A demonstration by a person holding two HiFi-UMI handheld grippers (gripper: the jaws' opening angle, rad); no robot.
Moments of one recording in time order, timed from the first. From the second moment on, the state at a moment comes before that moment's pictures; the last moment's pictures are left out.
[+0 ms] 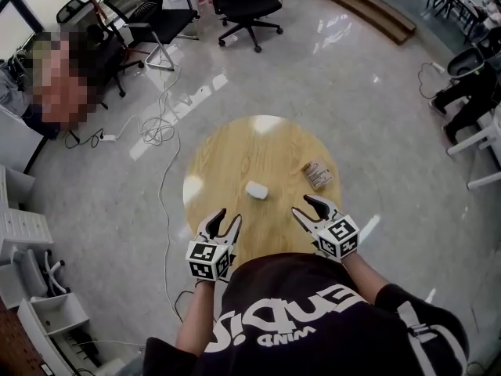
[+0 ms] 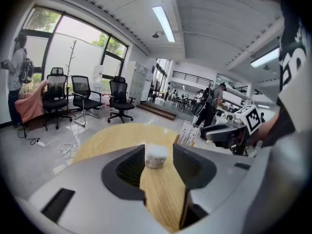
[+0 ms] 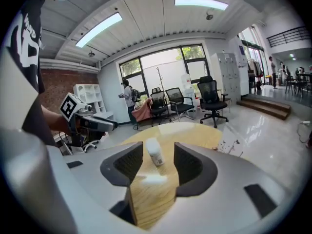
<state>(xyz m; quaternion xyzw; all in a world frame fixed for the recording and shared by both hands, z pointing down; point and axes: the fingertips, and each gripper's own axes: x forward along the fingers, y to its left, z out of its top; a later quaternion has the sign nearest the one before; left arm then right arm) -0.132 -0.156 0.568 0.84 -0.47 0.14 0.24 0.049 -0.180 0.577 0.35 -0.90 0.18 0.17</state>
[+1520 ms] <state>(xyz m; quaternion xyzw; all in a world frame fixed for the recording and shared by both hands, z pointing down) -0.184 -0.093 0.492 0.77 -0.62 0.02 0.17 0.083 -0.156 0.491 0.44 -0.88 0.11 0.11</state>
